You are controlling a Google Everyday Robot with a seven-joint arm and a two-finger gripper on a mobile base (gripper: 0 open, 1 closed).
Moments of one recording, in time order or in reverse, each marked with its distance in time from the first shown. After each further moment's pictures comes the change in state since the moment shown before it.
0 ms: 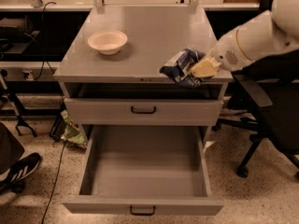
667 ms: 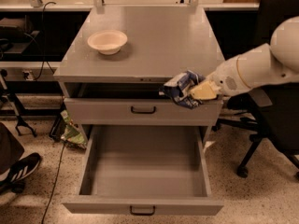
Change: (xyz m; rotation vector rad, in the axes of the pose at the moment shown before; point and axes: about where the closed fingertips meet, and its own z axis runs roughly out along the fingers) arm 0.046 0.027 0.029 -0.081 -0.018 0.099
